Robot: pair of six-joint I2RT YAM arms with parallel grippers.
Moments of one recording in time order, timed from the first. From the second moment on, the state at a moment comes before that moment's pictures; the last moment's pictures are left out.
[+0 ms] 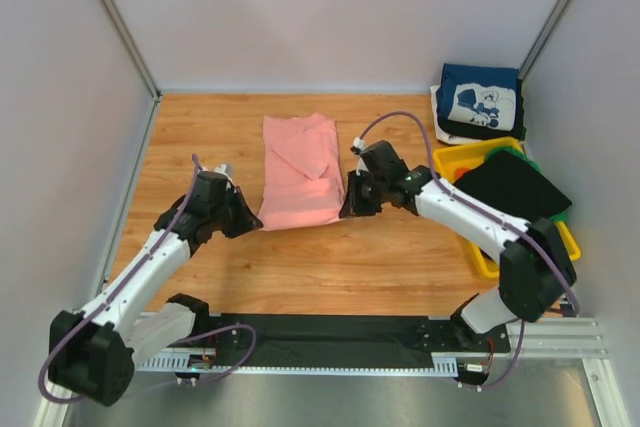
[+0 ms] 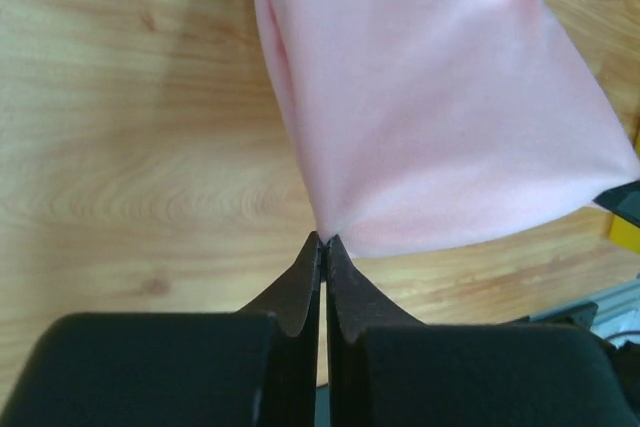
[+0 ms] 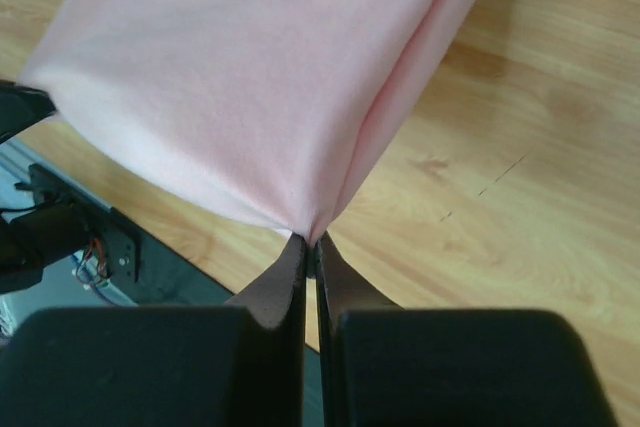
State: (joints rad) left arm -0.33 1.05 0.68 -0.48 0.16 -0.70; right arm 0.63 1.56 1.11 -0.49 -0.28 0.57
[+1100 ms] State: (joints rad) left arm -0.34 1.08 1.08 -0.93 0.18 -0.67; right arm 0.75 1.42 1.27 -0.78 0.03 0.73
